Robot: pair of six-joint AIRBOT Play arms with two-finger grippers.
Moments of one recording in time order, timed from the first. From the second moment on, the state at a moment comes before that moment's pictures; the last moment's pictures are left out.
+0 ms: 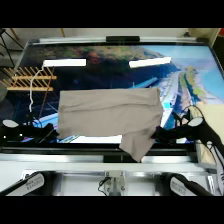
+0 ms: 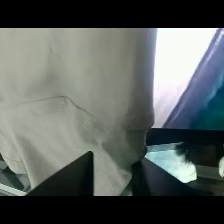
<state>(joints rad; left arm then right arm) 0.40 -1.17 0.54 0.94 -1.07 -1.27 -0.24 -1.21 0.55 -1.01 1.14 1.36</state>
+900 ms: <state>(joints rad) 0.36 -1.27 0.96 0.89 -1.07 -1.26 -0.10 -1.33 1.11 -1.07 1.06 1.46</state>
